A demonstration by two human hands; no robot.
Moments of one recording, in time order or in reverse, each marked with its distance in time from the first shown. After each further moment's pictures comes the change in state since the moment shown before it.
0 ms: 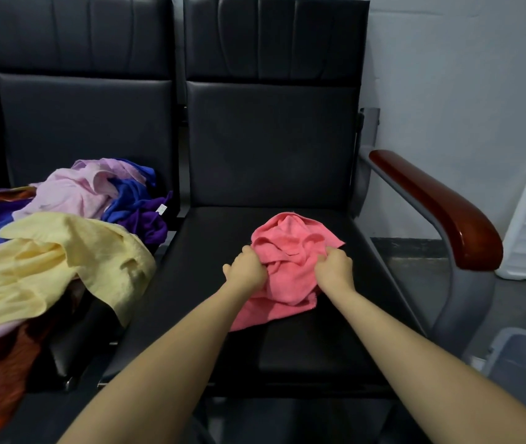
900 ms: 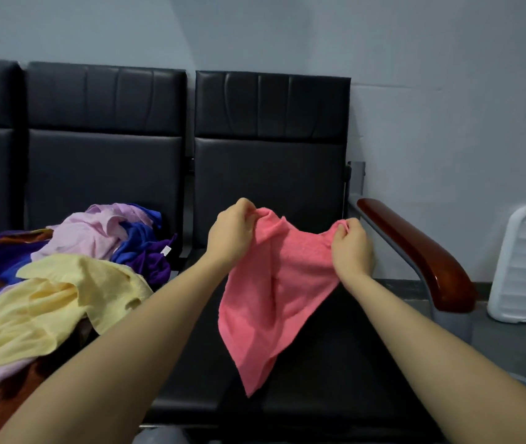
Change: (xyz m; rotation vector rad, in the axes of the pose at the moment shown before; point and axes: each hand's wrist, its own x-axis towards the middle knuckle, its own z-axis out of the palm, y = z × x) left_hand -0.009 0.041 -0.131 -0.317 0.493 0.466; right_hand 0.019 -0.064 -0.079 0.079 0.392 -0.217
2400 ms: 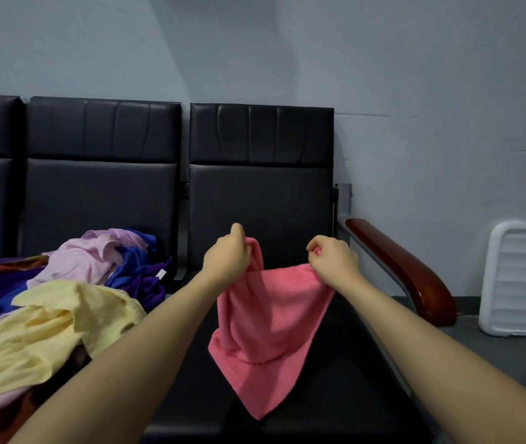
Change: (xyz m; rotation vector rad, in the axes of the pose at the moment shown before) left_hand 0.001 0.015 -0.009 0.268 -0.215 -0.074; right_hand 0.007 -0.021 -0.026 -0.246 -0.287 -0.272
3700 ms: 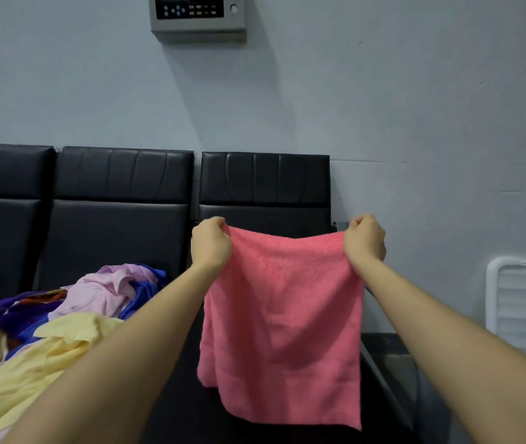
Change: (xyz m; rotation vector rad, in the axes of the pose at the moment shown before) left_hand 0.003 0.020 -0.090 -0.289 0.433 -0.082; right_hand 0.023 -0.035 -0.094 0.369 0.437 0.309
